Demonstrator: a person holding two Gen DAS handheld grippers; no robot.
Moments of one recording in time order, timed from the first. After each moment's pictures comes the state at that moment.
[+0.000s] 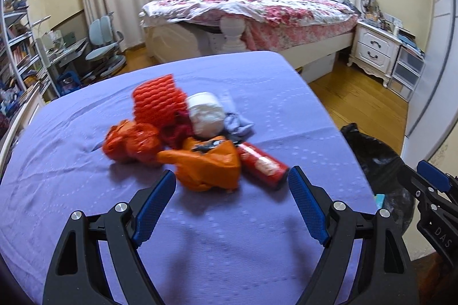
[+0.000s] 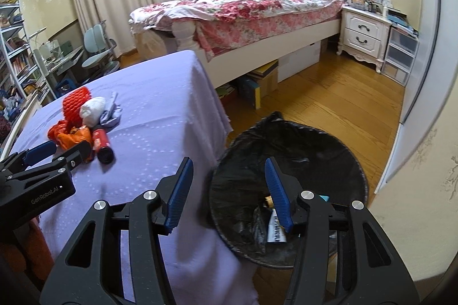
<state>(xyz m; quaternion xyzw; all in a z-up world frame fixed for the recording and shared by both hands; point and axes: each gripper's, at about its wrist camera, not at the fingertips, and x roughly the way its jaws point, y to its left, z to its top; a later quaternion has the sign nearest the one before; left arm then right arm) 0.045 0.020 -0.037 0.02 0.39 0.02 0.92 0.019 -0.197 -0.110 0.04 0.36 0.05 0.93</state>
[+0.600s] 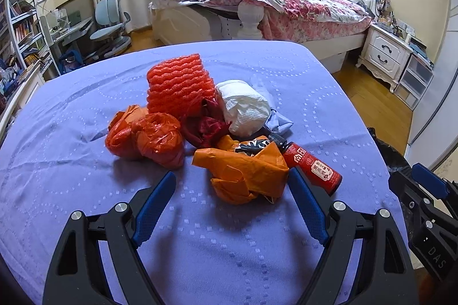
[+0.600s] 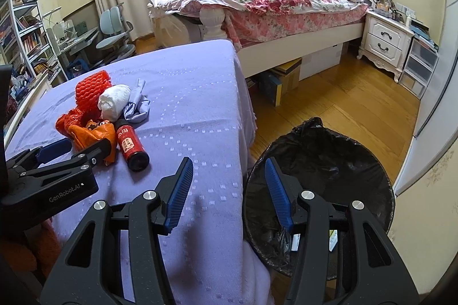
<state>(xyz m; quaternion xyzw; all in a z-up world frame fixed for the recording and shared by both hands) 0.070 0.053 -0.049 -0.01 0.41 0.03 0.91 0.044 -0.146 -0.115 0.01 0.38 0.09 0.92</state>
